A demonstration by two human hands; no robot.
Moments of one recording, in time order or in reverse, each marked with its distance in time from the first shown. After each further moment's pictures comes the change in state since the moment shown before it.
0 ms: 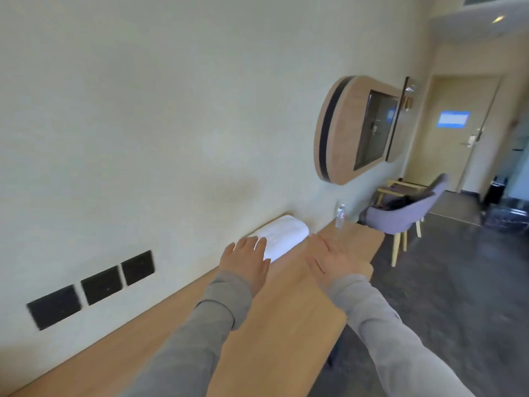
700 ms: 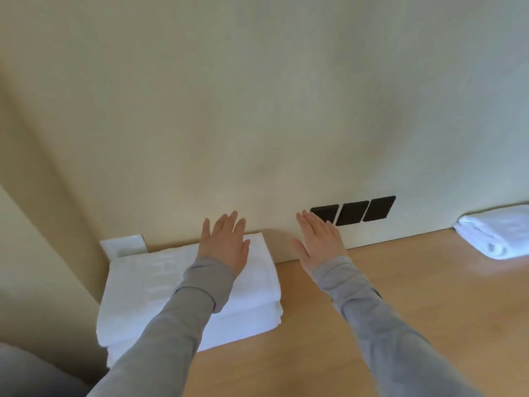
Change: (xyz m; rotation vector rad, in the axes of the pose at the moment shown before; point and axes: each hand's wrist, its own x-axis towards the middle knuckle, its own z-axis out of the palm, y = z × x) left_hand -0.362 -0.462 -0.045 0.162 -0.185 -0.722; right_hand -0.064 -0.557 0.165 0.134 -0.210 -0.673
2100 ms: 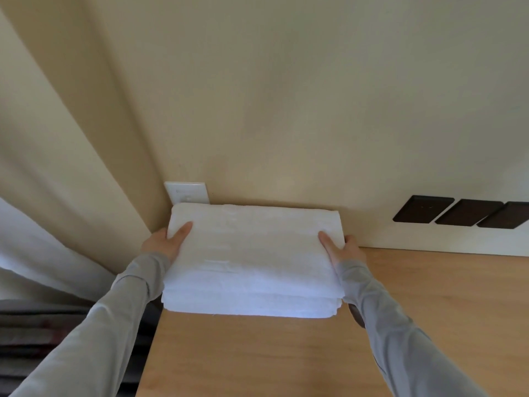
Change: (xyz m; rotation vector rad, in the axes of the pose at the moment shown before) left_hand -0.062 -0.211 0.098 -0.770 -0.092 -1.010; right_hand 0.055 -0.059 0.127 0.813 -0.354 0.625
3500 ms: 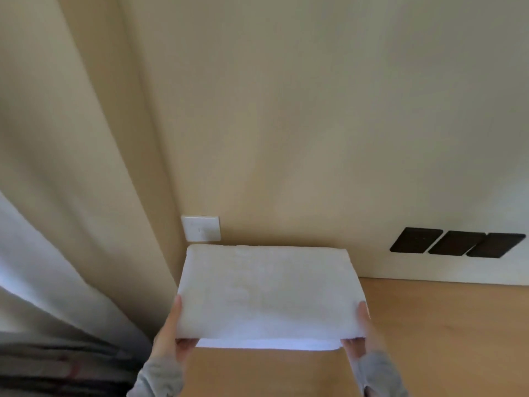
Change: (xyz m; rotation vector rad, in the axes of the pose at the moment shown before) left_hand -0.079 -0.060 0.029 -1.327 -0.131 -0.358; right_hand -0.075 0.060 0.002 1.166 -0.057 0.239
